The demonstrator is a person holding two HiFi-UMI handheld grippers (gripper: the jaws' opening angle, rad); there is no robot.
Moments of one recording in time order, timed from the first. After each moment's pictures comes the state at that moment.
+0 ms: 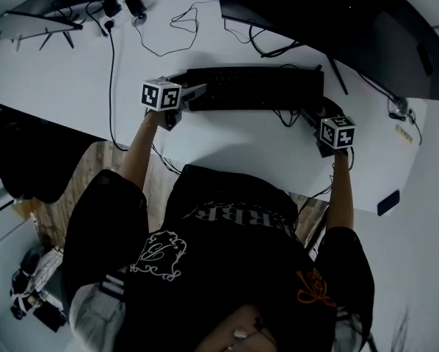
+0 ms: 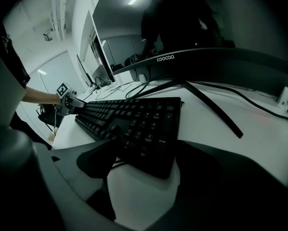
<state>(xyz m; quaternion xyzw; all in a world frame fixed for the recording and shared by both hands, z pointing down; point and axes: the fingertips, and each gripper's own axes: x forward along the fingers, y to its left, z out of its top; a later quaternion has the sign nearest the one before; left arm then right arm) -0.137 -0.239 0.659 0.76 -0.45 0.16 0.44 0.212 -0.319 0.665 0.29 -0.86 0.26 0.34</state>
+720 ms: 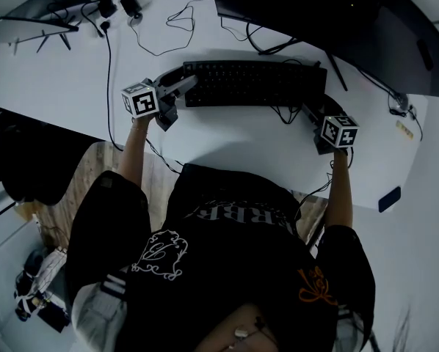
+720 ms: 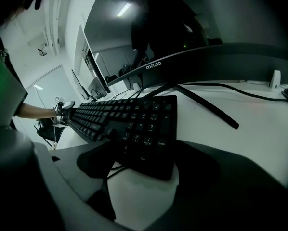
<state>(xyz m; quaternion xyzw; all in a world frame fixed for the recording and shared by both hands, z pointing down) -0.147 -0.250 0.584 0.81 -0.41 -0.06 0.41 0.215 -0.324 0.663 0.31 -0.86 0.31 0.27</state>
